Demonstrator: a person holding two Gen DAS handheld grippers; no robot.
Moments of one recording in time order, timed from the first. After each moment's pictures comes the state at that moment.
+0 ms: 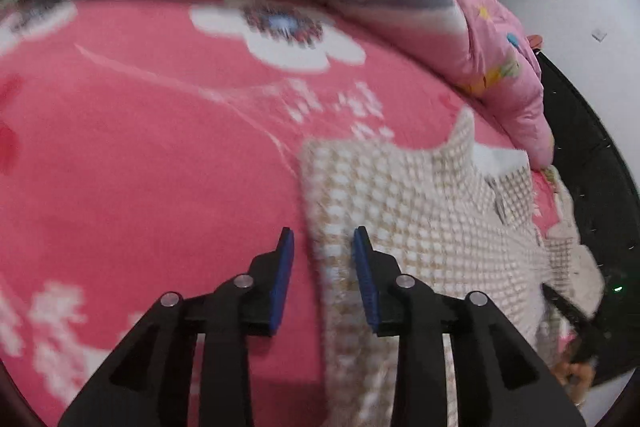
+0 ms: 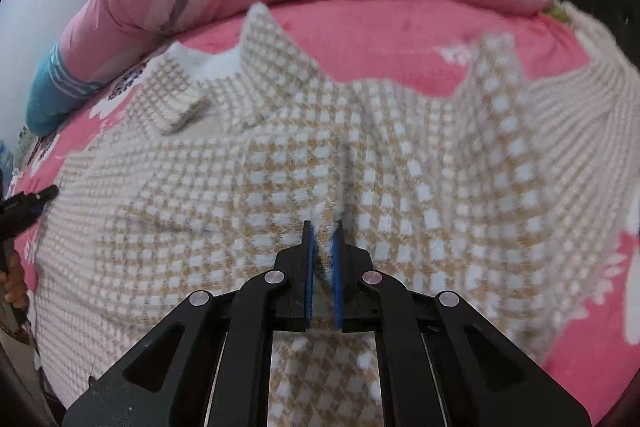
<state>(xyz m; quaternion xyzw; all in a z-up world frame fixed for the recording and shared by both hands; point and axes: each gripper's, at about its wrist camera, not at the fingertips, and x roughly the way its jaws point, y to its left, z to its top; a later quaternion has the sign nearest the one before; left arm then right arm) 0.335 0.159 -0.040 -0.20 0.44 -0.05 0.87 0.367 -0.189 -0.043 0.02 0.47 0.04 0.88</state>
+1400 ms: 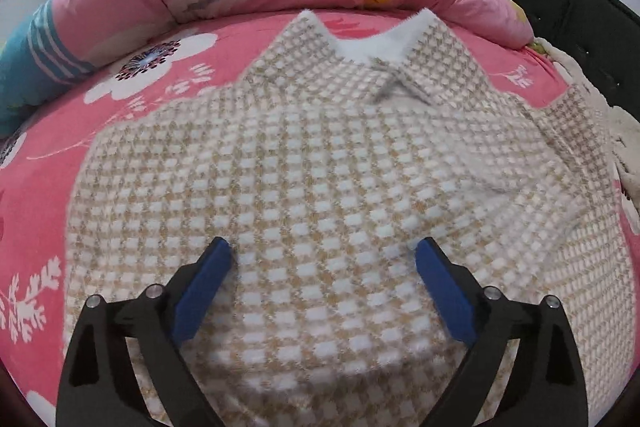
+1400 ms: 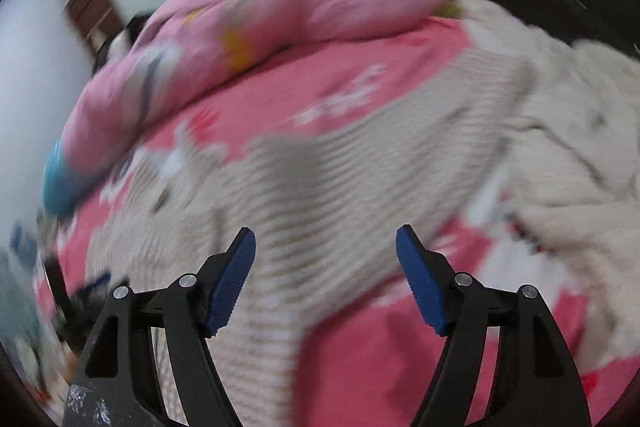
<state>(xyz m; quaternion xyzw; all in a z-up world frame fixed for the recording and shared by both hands) 0.310 -0.051 -0.063 0.02 0.45 -0.08 0.89 0.345 -0.405 0.016 0.21 0.43 -0.02 0.88</state>
